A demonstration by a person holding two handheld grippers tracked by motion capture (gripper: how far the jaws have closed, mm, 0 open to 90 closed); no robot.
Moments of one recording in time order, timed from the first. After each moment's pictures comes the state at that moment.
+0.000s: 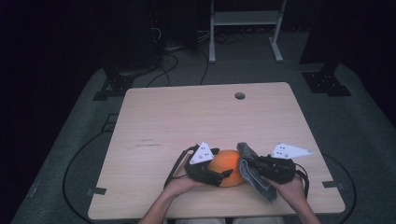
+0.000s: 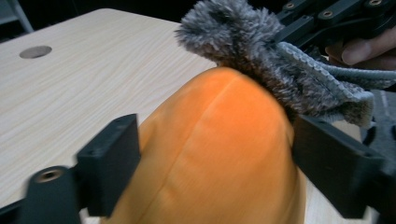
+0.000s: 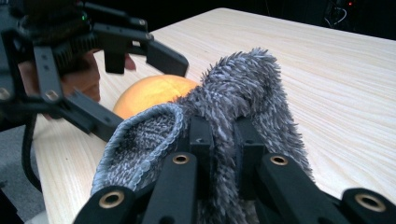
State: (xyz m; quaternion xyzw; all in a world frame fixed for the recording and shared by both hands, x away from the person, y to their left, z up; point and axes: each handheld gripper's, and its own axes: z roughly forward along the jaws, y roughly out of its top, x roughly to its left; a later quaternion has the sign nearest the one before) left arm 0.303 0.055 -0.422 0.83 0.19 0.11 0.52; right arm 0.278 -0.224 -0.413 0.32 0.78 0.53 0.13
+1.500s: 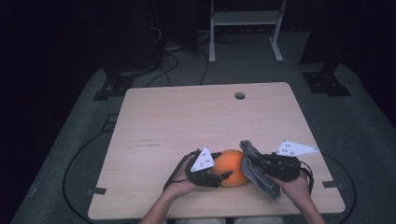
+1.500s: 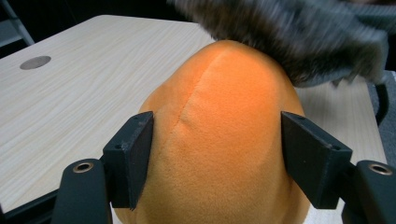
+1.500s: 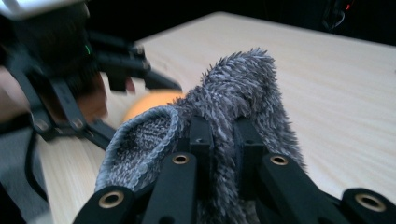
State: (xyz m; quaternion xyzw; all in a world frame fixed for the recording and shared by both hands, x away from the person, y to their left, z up) left arm 0.295 0.051 -0.437 0.83 0.15 0.14 0.52; right arm 0.280 -0.233 -0.407 0.32 0.78 0.53 0.13
